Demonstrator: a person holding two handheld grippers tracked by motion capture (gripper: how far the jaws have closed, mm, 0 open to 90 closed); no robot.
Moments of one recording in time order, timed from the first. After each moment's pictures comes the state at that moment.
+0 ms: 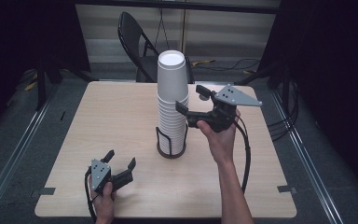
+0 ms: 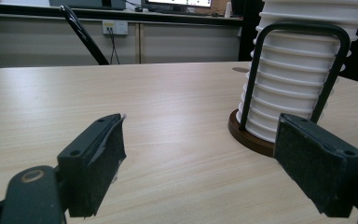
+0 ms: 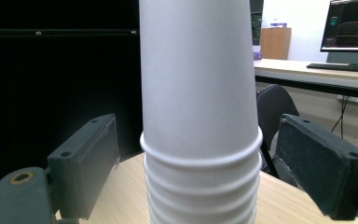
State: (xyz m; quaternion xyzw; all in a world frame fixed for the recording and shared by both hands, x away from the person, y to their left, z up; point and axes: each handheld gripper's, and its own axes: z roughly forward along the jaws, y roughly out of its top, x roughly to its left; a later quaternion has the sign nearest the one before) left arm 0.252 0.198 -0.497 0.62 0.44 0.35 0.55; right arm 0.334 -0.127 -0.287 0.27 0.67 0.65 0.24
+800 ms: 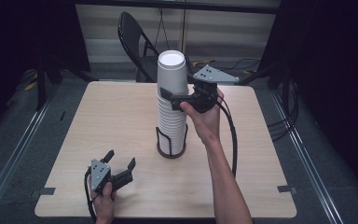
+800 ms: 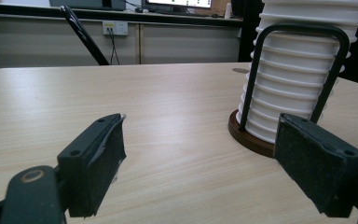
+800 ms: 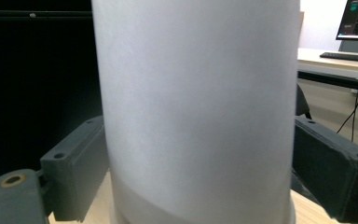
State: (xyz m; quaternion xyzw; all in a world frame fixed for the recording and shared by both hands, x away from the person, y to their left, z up) left arm 0.251 0.198 -0.497 0.61 0.45 0.35 0.55; right arm 0.378 -0.091 -0.274 0.27 0.70 0.63 0.23
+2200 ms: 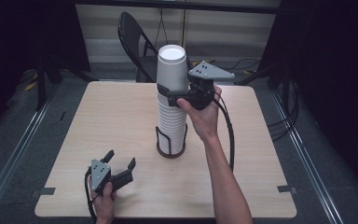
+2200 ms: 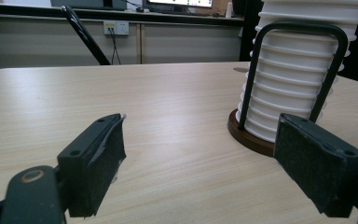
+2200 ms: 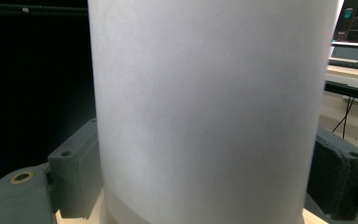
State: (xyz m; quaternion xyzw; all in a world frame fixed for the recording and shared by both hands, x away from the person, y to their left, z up) left arm 0.251 0.198 -0.497 0.61 0.44 0.35 0.55; right arm 0.382 -0.083 -0.265 0.26 0.70 0.62 0.24
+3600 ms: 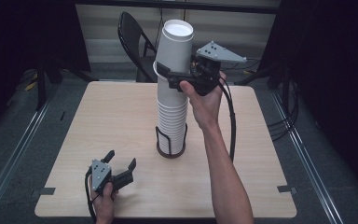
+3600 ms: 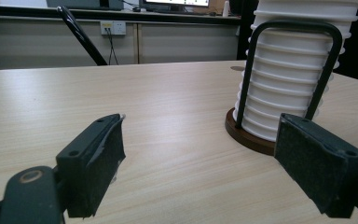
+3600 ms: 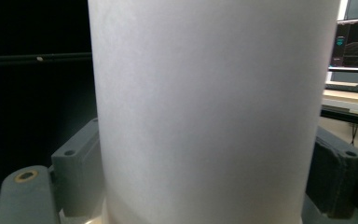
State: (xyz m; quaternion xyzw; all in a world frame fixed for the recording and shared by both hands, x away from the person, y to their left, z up) left arm 0.251 0.197 -0.497 0.62 0.44 0.35 0.55; right arm 0.378 -0.085 -0.219 0.26 0.65 0.67 0.24
